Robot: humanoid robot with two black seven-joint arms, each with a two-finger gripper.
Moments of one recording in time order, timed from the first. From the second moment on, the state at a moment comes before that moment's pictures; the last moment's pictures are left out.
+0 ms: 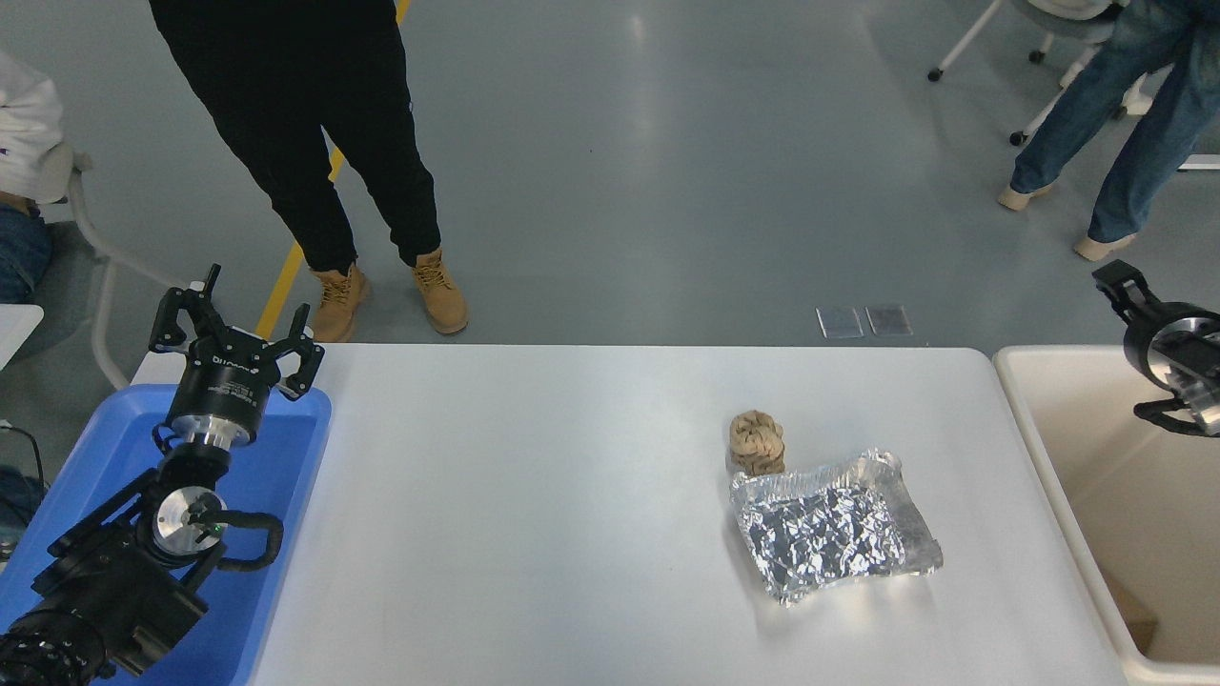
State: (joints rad) left arm -0.57 0.28 -0.90 -0.47 -0.07 -0.58 -0.48; right arm 1.37 -0.42 -0.91 0.47 0.19 0.14 -0.02
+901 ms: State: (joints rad) left arm -0.57 0.28 -0.89 -0.47 -0.07 -0.58 -0.48; right arm 2.24 -0.33 -1.15 1.40 -0.06 0.62 -0.11
